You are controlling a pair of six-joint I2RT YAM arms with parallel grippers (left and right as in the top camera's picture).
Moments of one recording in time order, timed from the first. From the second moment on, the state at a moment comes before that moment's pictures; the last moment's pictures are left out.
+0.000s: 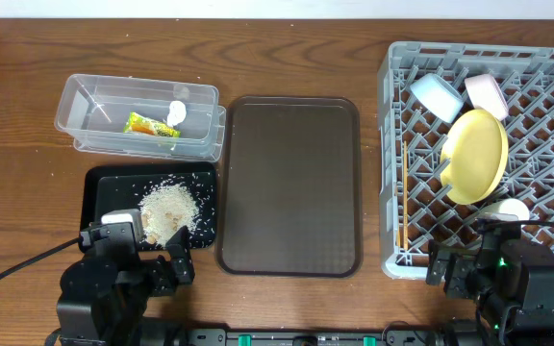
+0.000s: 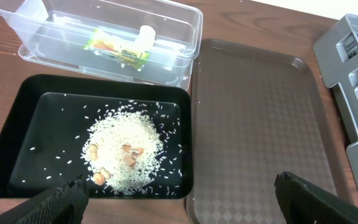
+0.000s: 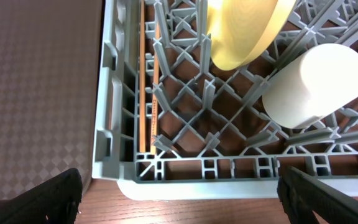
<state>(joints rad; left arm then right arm) -0.10 0.38 0.84 -1.07 0.02 -0.25 0.05 0.45 0.75 -1.14 0.02 0.18</state>
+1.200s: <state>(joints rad) -0.10 0.37 0.83 -1.07 0.02 -0.25 0.05 0.01 0.01 0.04 0.03 0.02</state>
